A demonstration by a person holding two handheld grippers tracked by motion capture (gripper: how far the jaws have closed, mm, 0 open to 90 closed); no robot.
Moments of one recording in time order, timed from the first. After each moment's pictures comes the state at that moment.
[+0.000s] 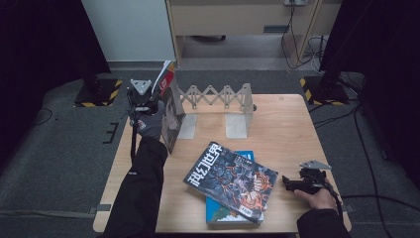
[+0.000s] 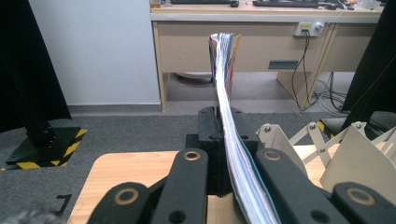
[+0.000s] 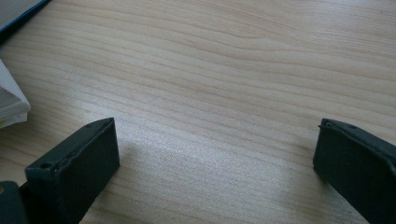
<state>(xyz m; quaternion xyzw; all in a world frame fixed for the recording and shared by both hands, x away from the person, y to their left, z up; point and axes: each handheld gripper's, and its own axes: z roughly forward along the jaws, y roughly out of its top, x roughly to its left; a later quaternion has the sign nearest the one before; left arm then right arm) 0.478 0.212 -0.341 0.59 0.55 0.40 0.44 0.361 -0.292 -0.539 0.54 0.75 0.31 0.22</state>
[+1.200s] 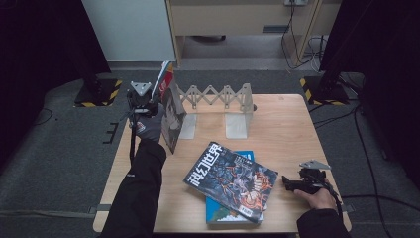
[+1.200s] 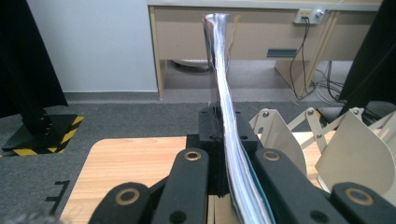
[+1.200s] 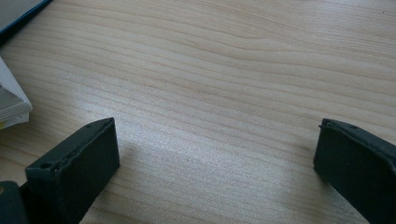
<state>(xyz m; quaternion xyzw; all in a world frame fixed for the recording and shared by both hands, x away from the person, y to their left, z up) 0.478 0.213 -0.343 0.60 0.56 0.38 0.43 0.362 -0.292 -0.539 0.54 0.75 0.31 0.22</state>
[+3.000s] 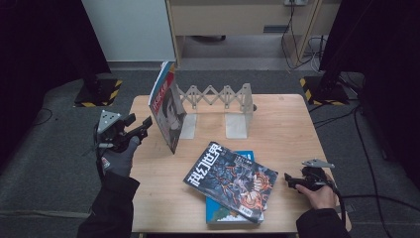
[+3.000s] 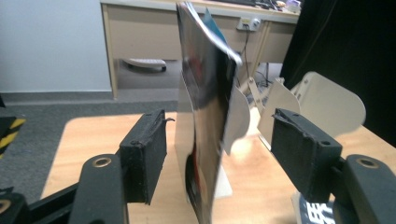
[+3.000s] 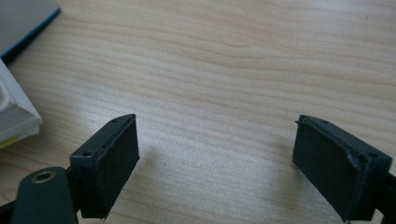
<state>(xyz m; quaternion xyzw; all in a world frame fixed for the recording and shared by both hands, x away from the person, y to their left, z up) 0.374 0.268 -0.349 0.62 0.51 0.31 0.51 0.362 -0.295 -0.530 0.55 0.74 0.32 0.21</state>
